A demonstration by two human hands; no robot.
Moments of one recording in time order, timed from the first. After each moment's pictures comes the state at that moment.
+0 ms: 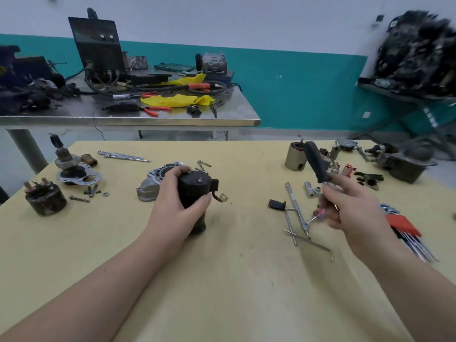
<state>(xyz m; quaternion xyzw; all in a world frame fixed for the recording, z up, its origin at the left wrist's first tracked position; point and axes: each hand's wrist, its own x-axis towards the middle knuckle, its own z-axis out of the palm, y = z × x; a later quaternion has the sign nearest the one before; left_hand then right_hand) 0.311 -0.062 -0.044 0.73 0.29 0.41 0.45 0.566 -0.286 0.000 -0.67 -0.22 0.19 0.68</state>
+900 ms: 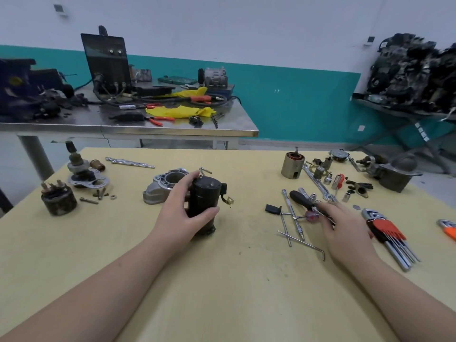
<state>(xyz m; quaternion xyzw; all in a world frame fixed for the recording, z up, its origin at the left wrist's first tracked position) 0.304 -0.059 -0.054 0.79 0.26 0.39 0.40 0.585 -0.313 -0.050 -0.84 -0.42 -0.16 0.29</state>
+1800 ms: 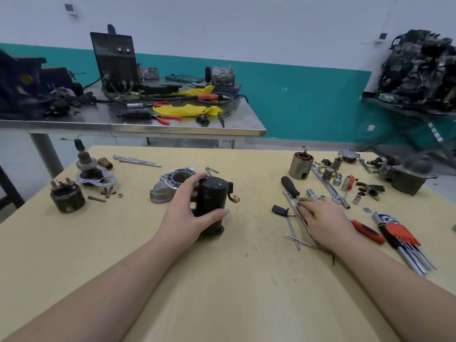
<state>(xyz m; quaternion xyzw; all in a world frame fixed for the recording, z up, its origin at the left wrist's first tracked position) 0.305 -0.057 -0.052 0.79 0.25 0.40 0.39 0.607 -0.254 -0.050 -0.87 -0.47 -0.06 0.13</state>
